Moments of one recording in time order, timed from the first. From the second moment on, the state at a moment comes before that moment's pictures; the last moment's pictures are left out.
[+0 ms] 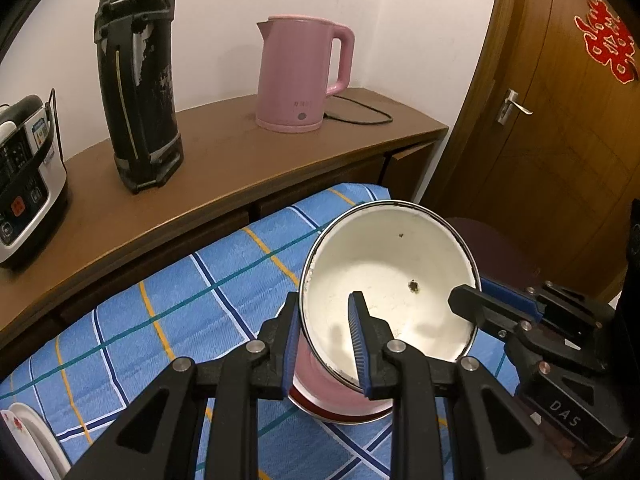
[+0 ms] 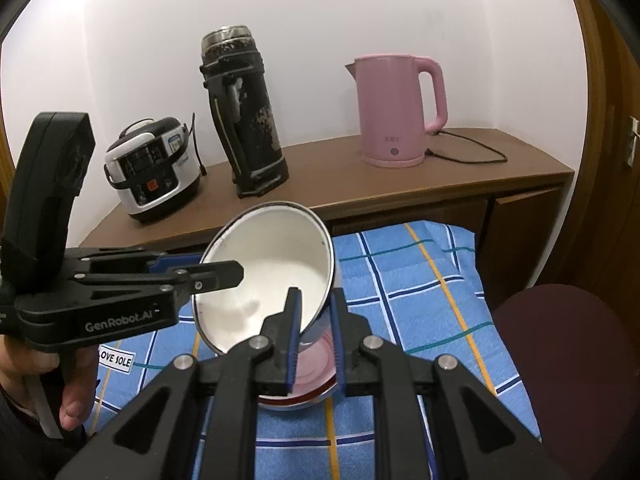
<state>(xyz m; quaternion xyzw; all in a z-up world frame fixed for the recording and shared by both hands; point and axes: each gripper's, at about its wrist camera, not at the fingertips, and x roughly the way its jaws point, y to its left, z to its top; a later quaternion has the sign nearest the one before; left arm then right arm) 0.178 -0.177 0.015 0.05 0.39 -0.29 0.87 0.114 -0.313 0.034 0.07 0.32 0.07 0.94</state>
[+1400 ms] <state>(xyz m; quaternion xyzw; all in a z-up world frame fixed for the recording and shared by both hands) 0.195 -0.186 -0.017 0.11 0.46 -0.26 0.84 0.126 -0.307 -0.001 0.07 0.38 0.09 0.92</state>
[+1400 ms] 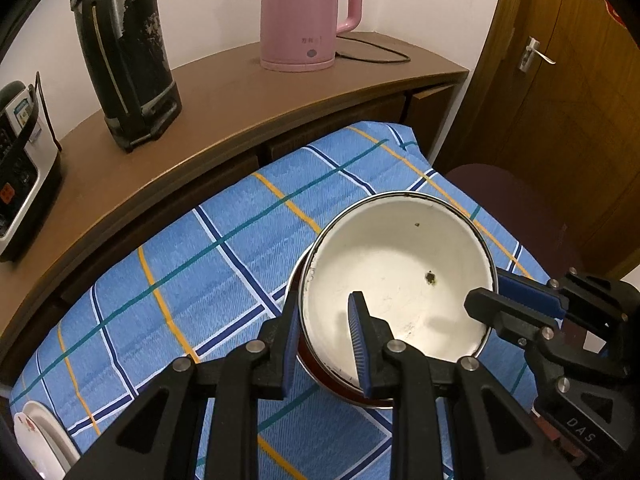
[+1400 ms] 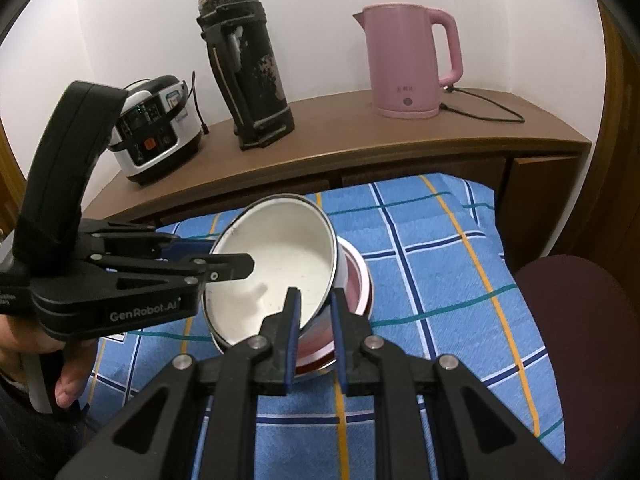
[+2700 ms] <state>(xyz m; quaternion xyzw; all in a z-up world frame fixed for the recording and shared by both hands) 0.195 -0.193 -0.023 0.13 0.47 -0.27 0.83 0.130 -0.311 -0.011 0.08 0.40 0.10 0.91</state>
